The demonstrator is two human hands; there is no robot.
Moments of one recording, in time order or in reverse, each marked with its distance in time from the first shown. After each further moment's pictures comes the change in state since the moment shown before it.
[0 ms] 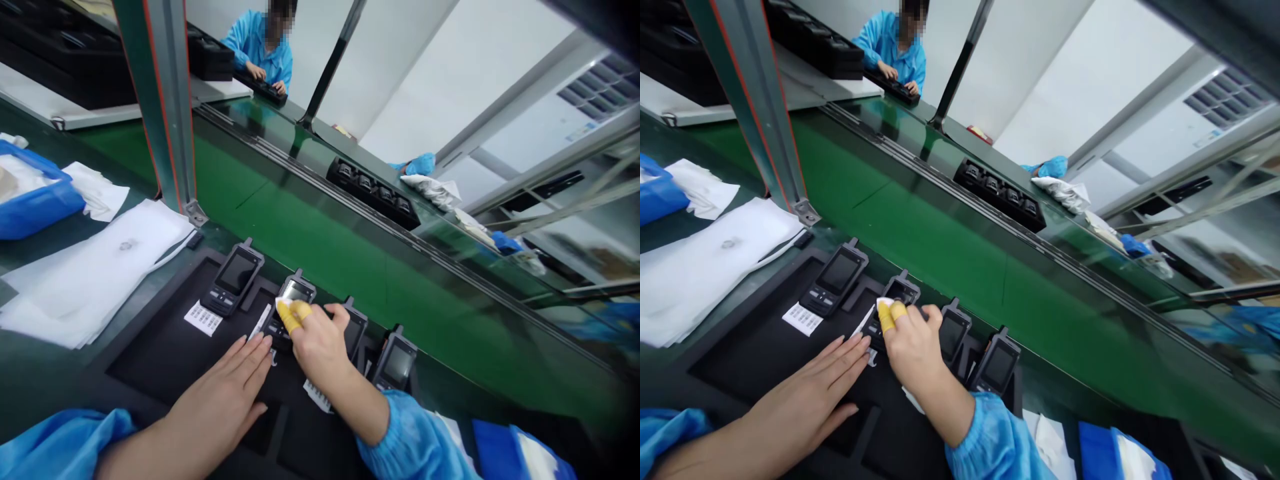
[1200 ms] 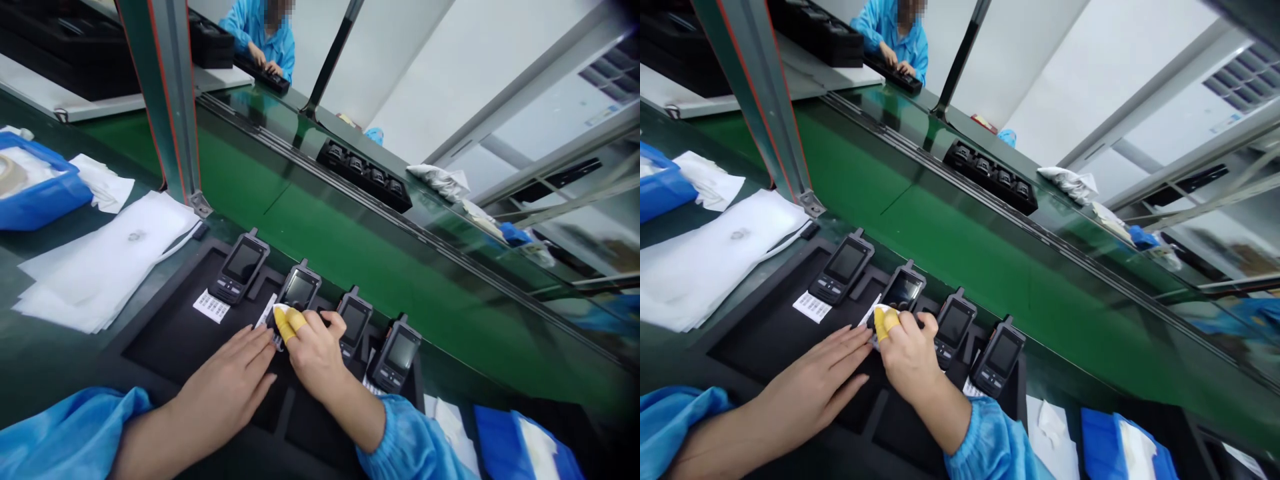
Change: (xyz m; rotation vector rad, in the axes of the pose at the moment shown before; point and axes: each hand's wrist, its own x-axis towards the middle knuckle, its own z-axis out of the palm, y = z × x) left_hand 0.009 0.003 -0.021 -0.036 0.169 -0.016; right_hand -0.020 -0.025 -0.009 0.079 -0.040 -0.029
